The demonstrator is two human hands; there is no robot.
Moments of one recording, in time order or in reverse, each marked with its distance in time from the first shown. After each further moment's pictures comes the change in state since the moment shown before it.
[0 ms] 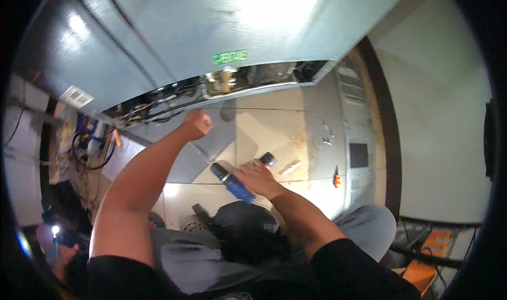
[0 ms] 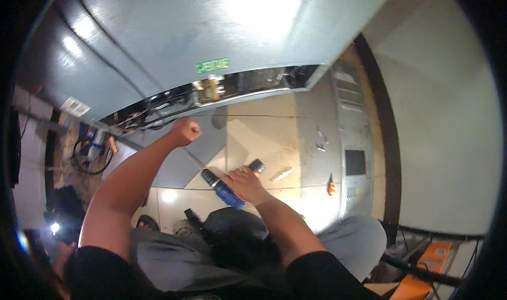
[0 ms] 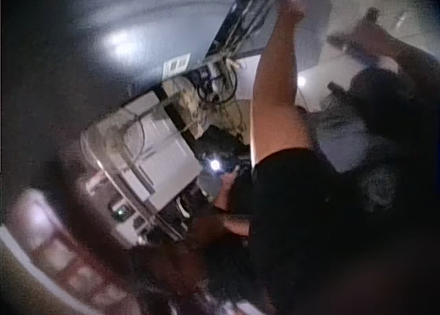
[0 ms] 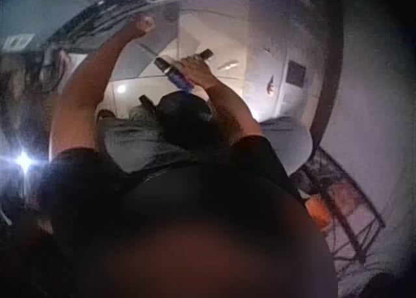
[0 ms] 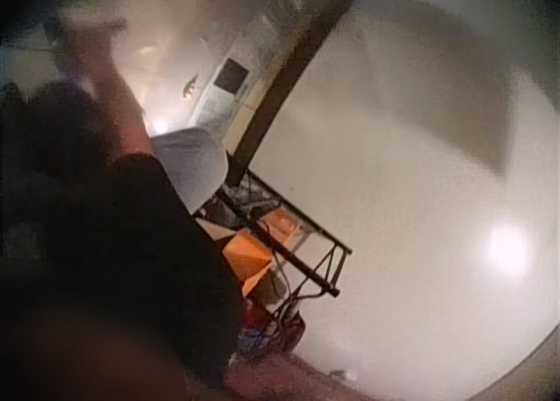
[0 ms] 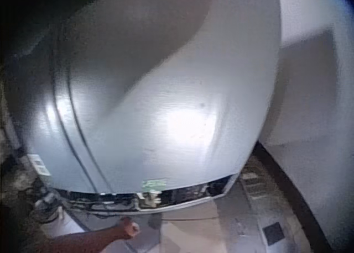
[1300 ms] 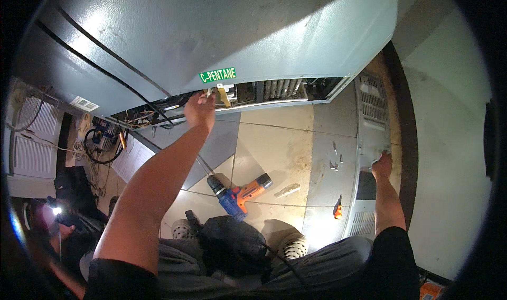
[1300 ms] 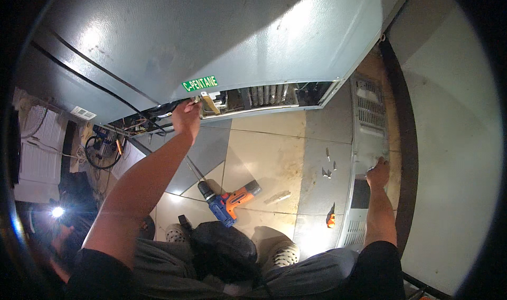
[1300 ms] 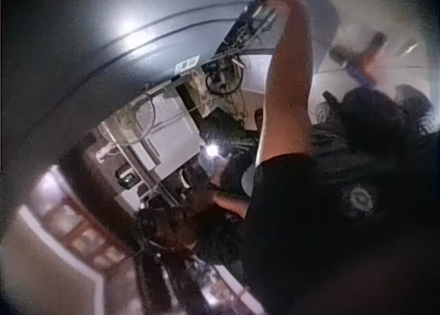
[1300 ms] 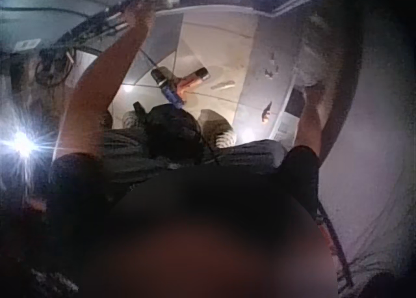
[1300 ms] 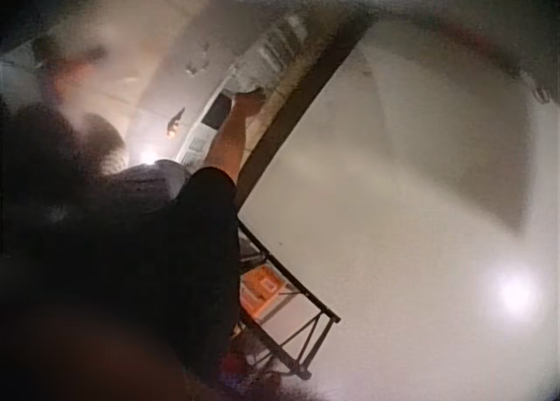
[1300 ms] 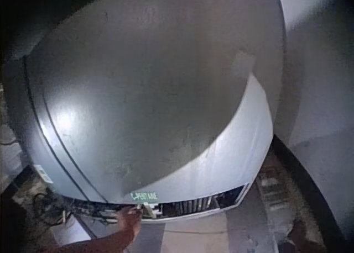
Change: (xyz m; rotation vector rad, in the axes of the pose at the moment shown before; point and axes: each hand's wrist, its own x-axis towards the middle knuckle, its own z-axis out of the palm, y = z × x) left_hand 0.065 0.089 -0.023 -0.394 0.932 -0.572; right_hand -0.263 0.417 -0.095 -0.429 -0.007 1.220
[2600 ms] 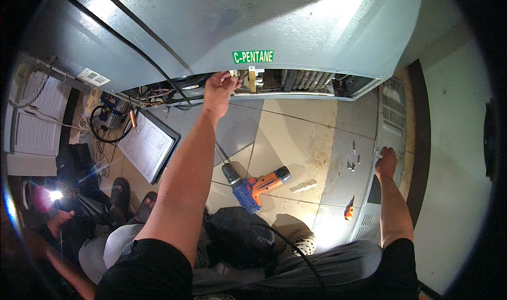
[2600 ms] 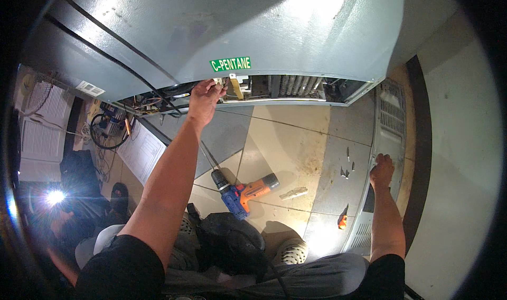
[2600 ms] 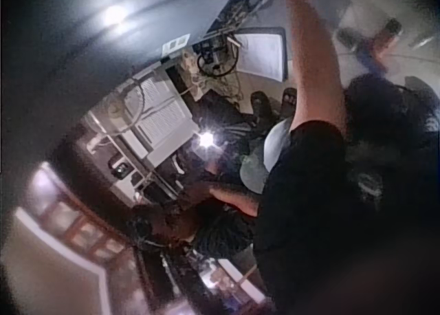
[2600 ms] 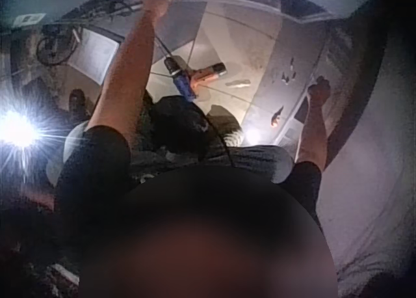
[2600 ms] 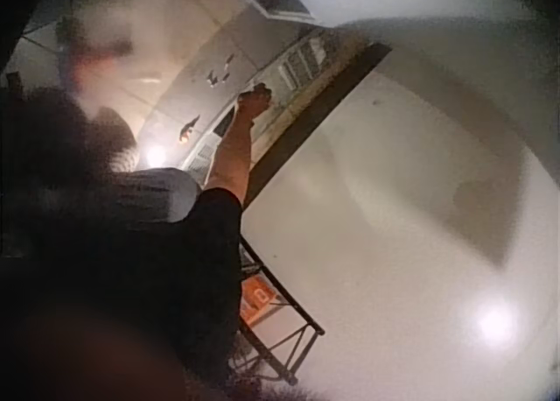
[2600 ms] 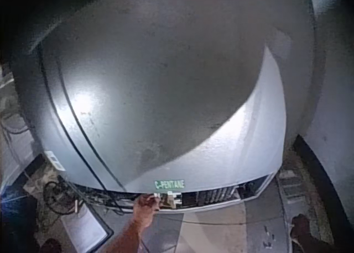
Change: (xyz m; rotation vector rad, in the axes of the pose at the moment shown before) left_hand 0.030 -0.046 0.005 -1.074 -0.429 -0.128; right_hand -0.016 -0.081 -0.042 0.072 0.075 -0.324
